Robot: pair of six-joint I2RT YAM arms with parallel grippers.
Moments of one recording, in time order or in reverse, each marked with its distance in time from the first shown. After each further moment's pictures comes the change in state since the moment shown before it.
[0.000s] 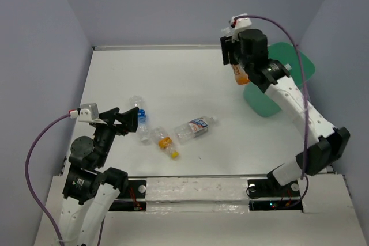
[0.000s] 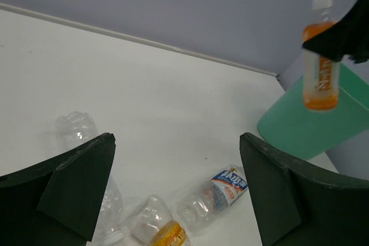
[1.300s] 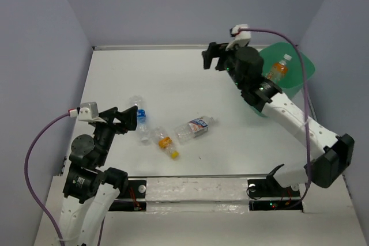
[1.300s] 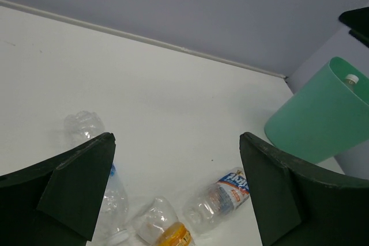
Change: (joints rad) left arm 0.007 0.010 0.002 -0.001 -0.017 0.005; right arm 0.086 -0.284 -0.281 0.495 0.000 0.233
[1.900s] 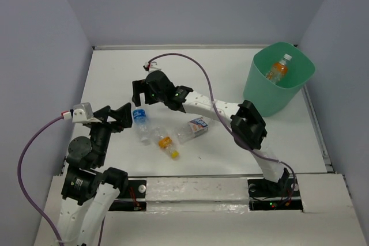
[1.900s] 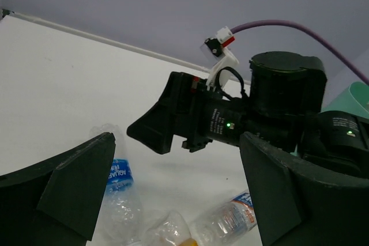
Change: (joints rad) left arm 0.000 0.000 0.025 0.008 -0.114 0.032; right arm 0.404 0.850 0.547 -0.185 -0.140 0.332
